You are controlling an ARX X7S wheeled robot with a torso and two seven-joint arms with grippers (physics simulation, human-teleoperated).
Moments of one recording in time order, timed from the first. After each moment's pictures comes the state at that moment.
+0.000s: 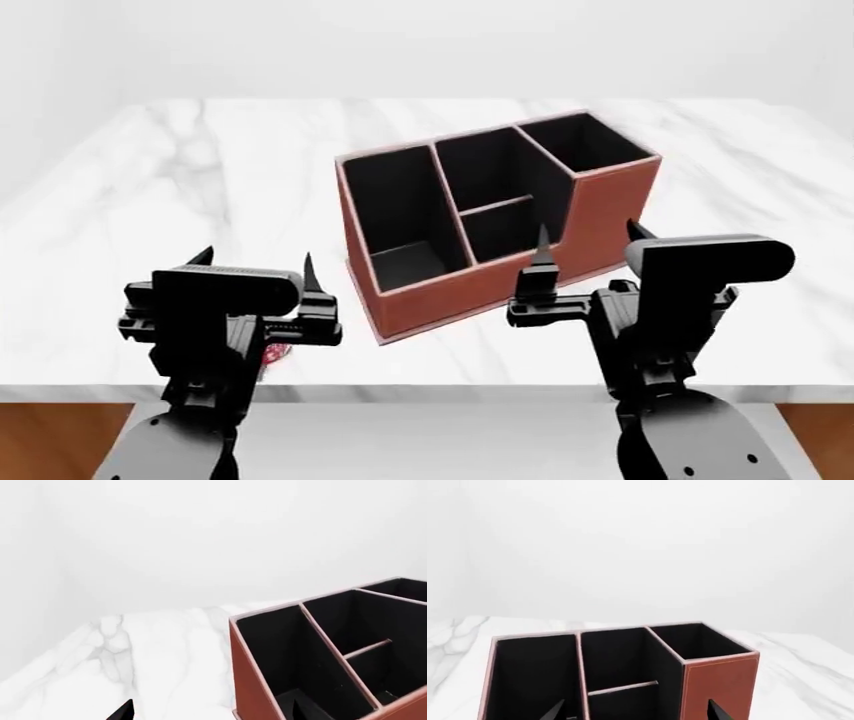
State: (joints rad) left arm -0.29 -0.14 0.08 0.67 -0.08 -0.90 -0.12; right arm 0.36 0.14 -0.06 -0.68 0.18 0.91 0.12
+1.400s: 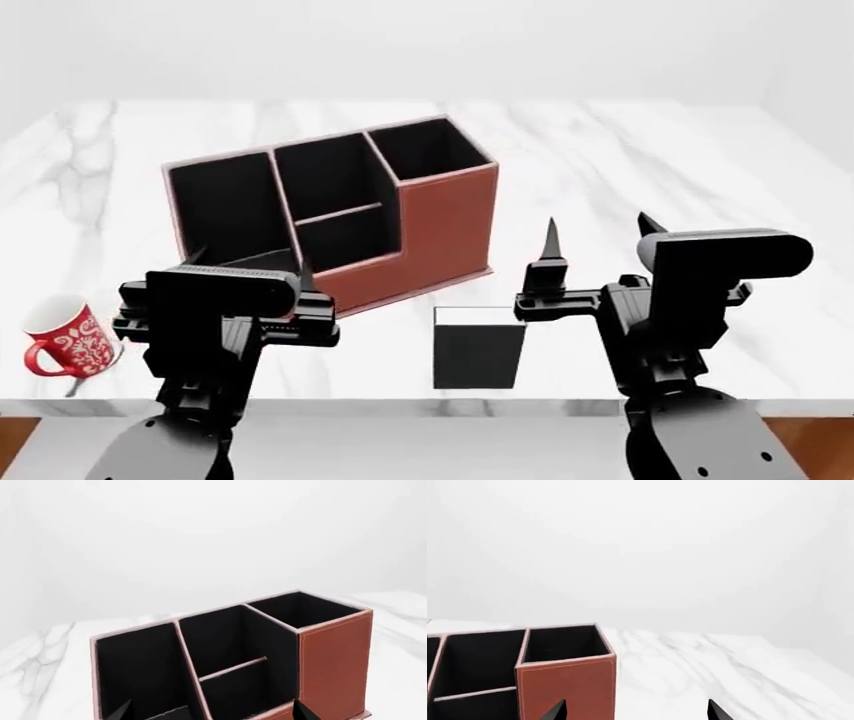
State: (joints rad) left arm -0.29 -0.18 0.09 0.69 -0.13 -0.91 -0.16; right arm 0.38 0.17 -0.05 -0.71 0.23 0.94 0.17
